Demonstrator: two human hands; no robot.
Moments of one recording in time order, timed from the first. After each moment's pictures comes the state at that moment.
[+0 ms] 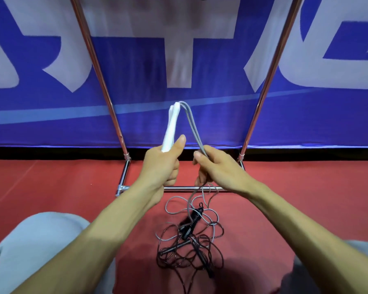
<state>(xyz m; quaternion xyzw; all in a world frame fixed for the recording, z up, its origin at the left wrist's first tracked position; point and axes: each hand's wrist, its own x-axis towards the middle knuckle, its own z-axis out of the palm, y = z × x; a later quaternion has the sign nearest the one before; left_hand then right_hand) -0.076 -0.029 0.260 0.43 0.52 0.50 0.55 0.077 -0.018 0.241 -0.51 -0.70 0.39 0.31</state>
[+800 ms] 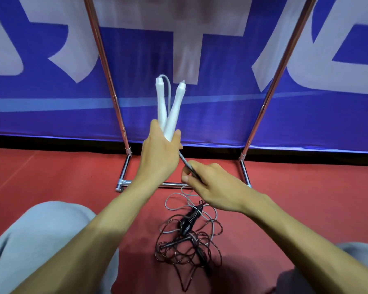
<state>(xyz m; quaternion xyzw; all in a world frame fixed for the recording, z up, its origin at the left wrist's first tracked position) -0.088 -0.019 0.263 0.57 0.60 0.51 0.25 0.055 -0.044 0.241 -0.42 -0.86 0.22 0.19</state>
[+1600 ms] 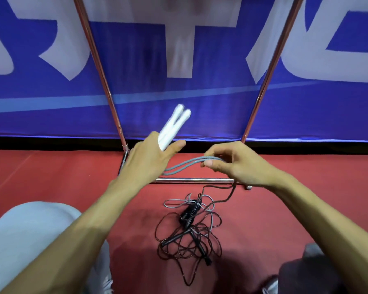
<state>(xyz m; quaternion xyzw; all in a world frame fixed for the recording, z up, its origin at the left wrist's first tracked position) -0.116 -0.019 0.241 0.76 0.60 0.24 0.09 0.103 -0.038 0.263 -0.43 -0.80 0.33 0.27</state>
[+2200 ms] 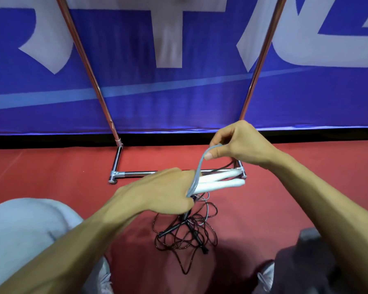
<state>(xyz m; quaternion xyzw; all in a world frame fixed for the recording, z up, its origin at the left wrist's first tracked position) -0.071 -0.065 0.246 0.88 0.43 -0.03 0.20 0.126 -0.026 0.263 -0.52 -0.74 0.32 0.28</state>
